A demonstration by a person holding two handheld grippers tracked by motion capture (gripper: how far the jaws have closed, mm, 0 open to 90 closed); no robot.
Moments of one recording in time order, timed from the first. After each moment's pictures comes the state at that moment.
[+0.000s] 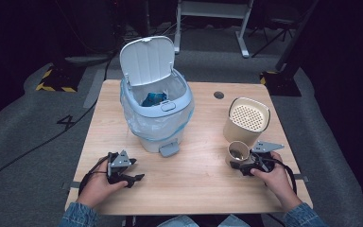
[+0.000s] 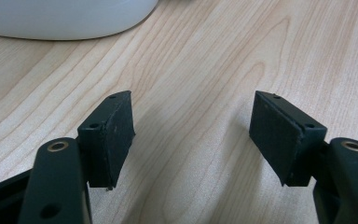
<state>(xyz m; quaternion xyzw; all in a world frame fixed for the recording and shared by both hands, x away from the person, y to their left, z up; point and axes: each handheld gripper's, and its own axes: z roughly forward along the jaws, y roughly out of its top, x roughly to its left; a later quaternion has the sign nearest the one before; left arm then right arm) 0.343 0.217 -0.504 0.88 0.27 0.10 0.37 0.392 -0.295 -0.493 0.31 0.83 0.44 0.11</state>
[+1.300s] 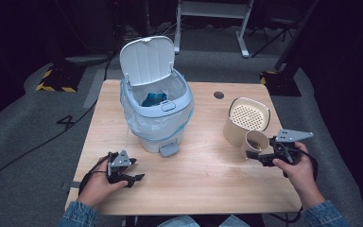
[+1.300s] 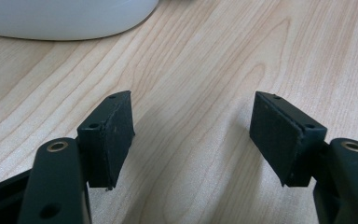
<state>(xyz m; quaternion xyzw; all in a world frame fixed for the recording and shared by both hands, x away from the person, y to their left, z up) 0.344 0.217 -0.504 0.88 0.27 0.10 0.37 0.386 -0.330 -0.412 0.27 0.82 0.48 0.11</state>
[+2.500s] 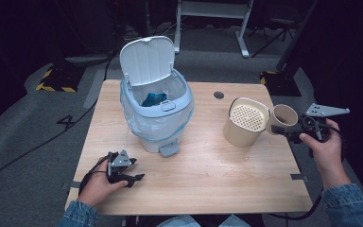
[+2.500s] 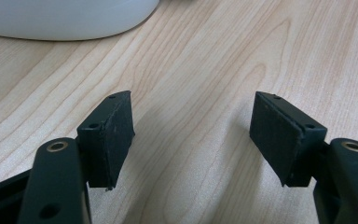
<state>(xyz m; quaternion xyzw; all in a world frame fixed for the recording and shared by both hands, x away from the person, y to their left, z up) 0.344 0.217 -0.504 0.88 0.27 0.10 0.37 0.421 -0.389 -0.344 0.32 0.80 0.47 0.17</state>
